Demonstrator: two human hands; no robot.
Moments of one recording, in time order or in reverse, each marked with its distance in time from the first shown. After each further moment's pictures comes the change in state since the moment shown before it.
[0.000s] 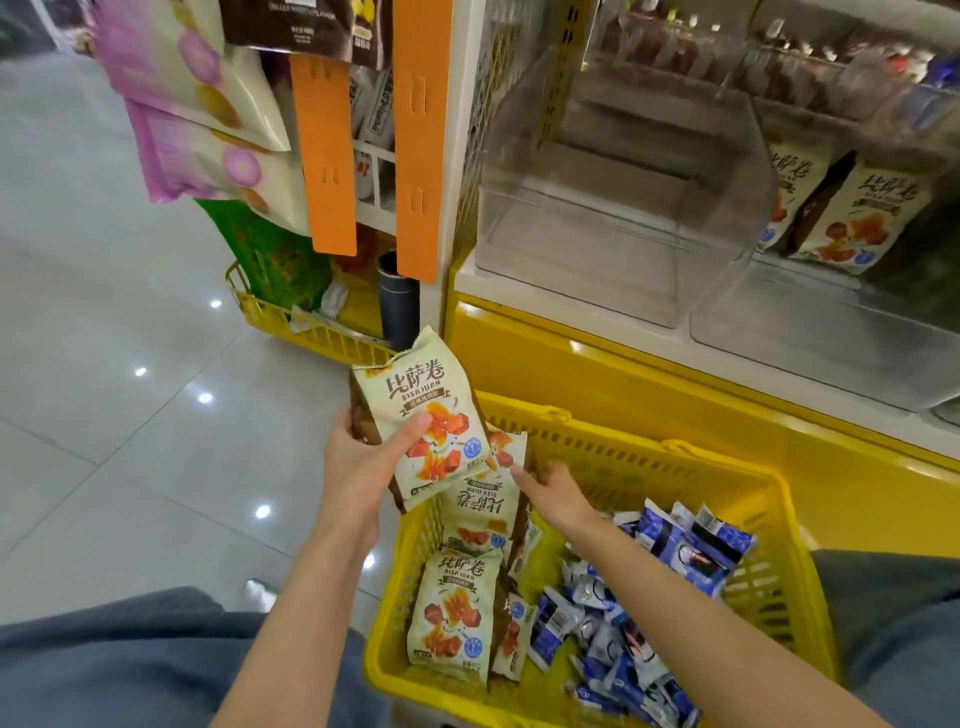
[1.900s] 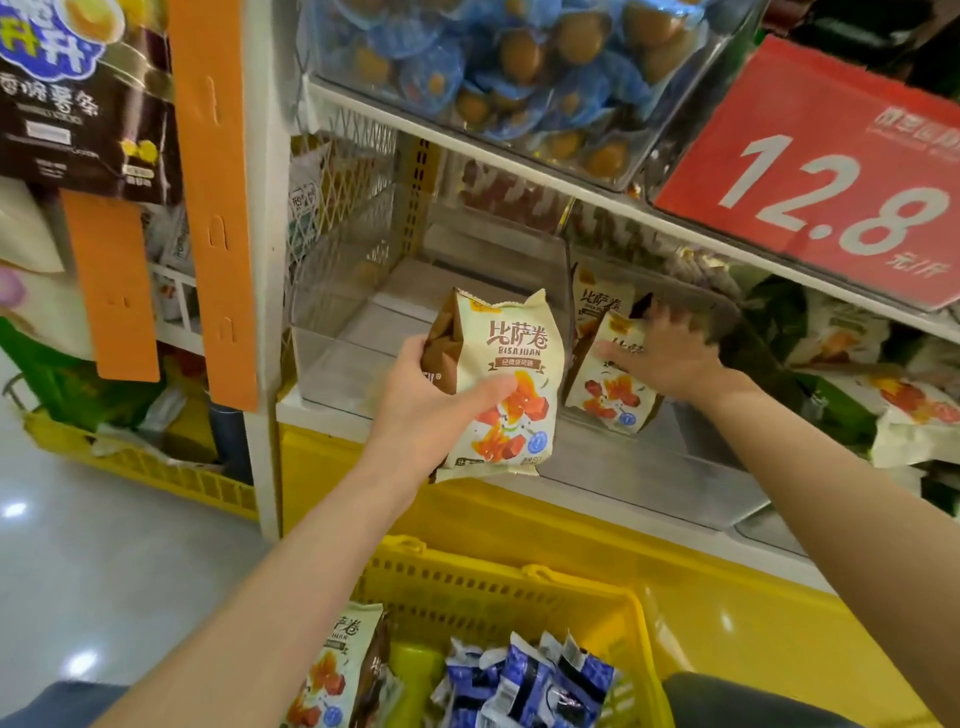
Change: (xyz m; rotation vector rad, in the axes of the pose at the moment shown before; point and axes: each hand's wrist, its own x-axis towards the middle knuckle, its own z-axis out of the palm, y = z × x) left_hand 0.006 0.100 0.226 0.203 -0.399 0.232; right_hand 0.035 -0.150 -0.347 -0.870 0.715 -0.208
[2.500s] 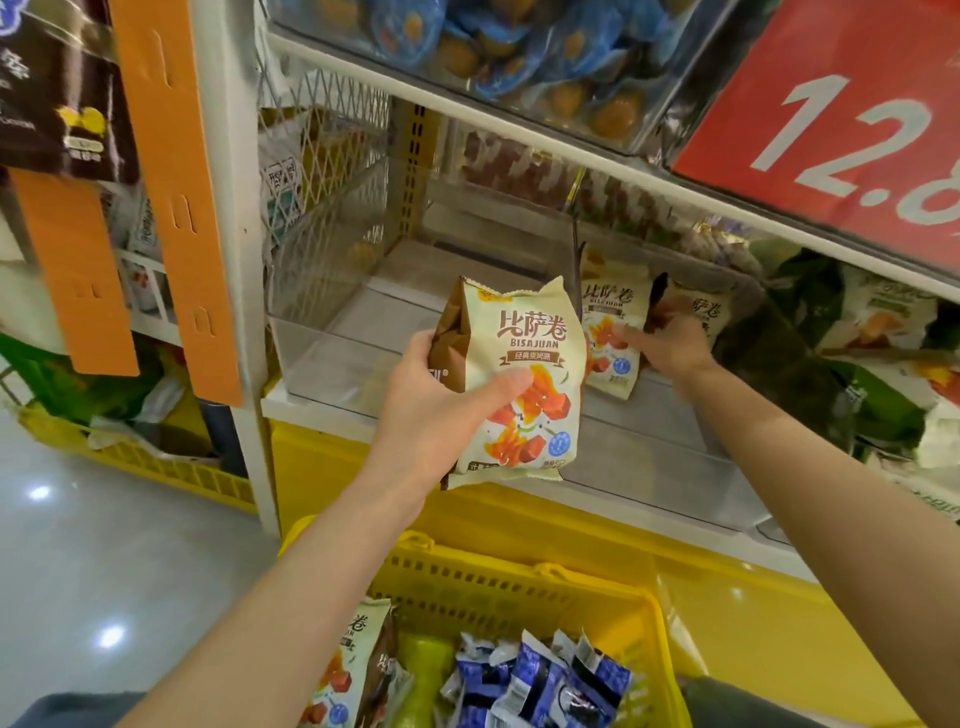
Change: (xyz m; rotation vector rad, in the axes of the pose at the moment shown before) left_hand 0.006 -0.007 0.014 -0.071 -0.028 -0.032; right_hand 0.027 0.001 0.032 0.787 0.106 0.190
